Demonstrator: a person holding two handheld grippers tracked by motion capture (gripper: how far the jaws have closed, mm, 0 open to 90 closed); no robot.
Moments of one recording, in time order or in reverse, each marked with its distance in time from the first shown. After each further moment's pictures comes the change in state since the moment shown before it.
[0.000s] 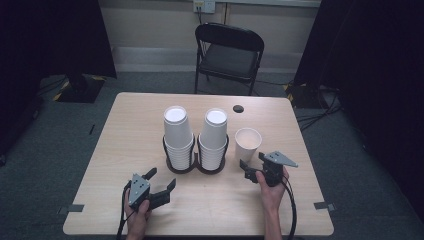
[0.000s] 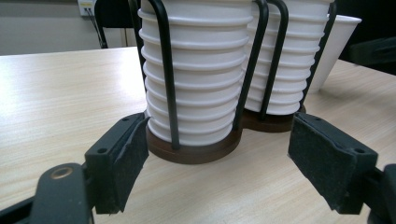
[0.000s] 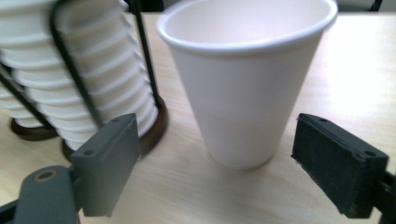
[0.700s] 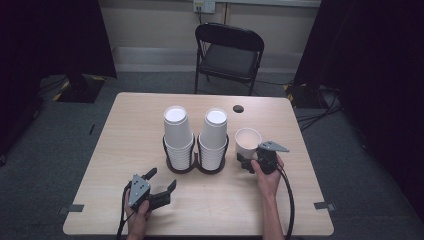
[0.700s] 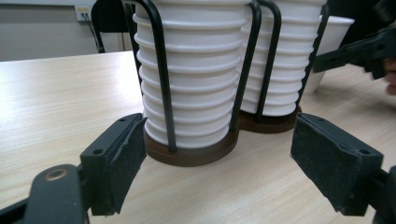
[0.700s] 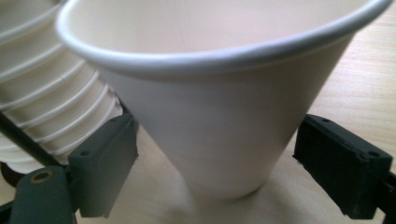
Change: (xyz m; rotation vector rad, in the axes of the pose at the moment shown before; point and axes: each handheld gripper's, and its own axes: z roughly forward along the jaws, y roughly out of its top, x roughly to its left) left arm -0.002 0.000 0.000 -0.003 -0.009 0.023; right arm -0.020 0.009 0.043 0.123 -0.009 0.003
